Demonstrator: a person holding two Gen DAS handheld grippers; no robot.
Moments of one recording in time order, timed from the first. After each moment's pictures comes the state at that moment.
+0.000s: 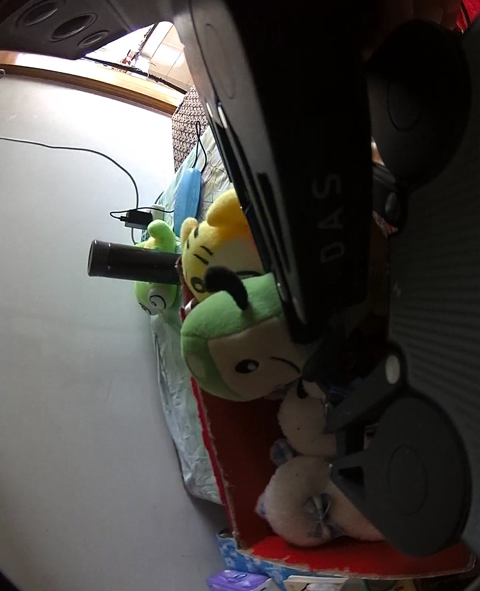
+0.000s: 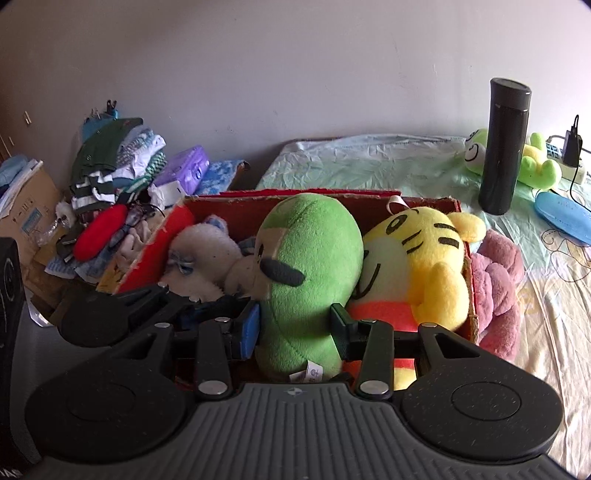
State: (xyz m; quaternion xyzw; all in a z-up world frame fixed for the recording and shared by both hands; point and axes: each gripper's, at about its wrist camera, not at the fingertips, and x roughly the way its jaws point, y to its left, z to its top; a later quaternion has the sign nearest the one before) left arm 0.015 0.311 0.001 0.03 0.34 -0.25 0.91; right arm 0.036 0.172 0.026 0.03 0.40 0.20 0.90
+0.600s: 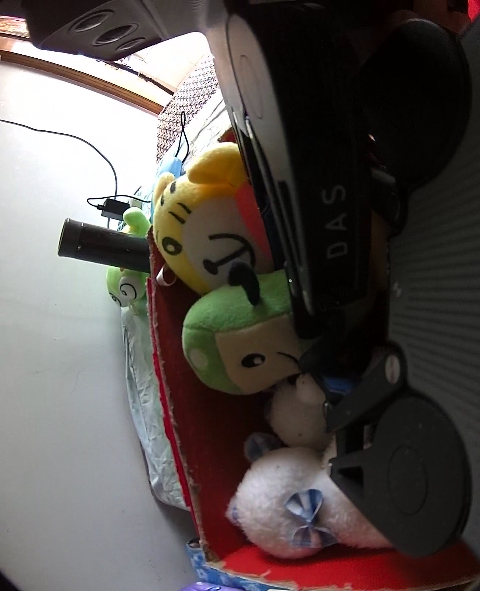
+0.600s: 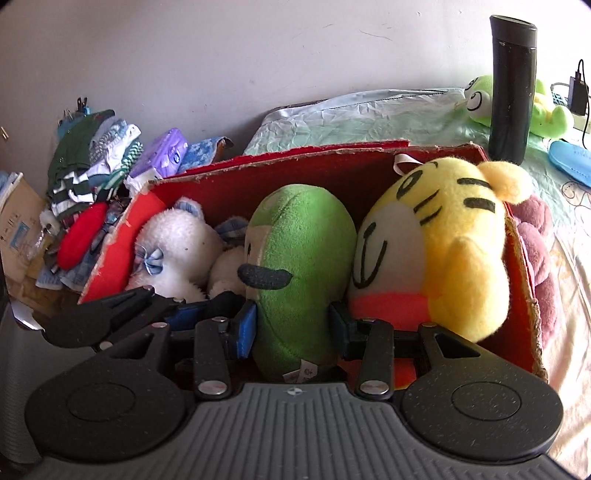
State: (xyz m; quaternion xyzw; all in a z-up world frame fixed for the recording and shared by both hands) left arm 0.041 0.330 -0.019 0.02 0.38 -0.26 0.89; right arm 0.066 0.181 -0.007 0.07 0.44 0.18 0.88
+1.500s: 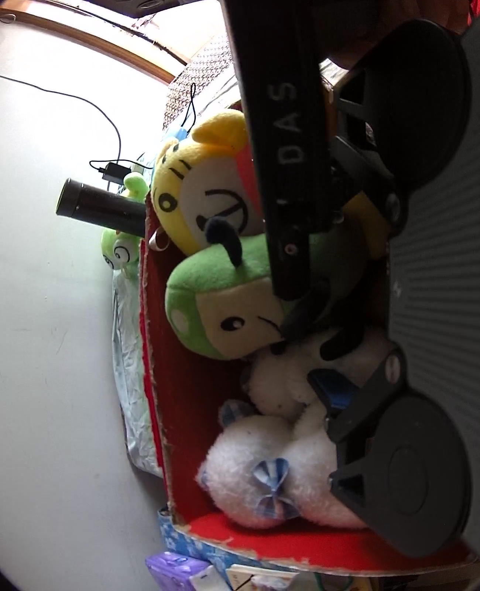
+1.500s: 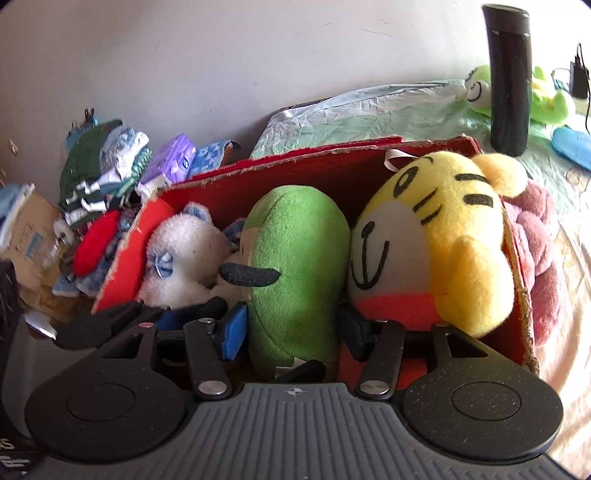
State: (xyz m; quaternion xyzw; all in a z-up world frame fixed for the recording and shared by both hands) left arm 0.035 0.337 -0.018 0.00 0.40 -0.20 0.89; right arm 0.067 0.163 -0.002 0.12 0.44 0.19 0.87
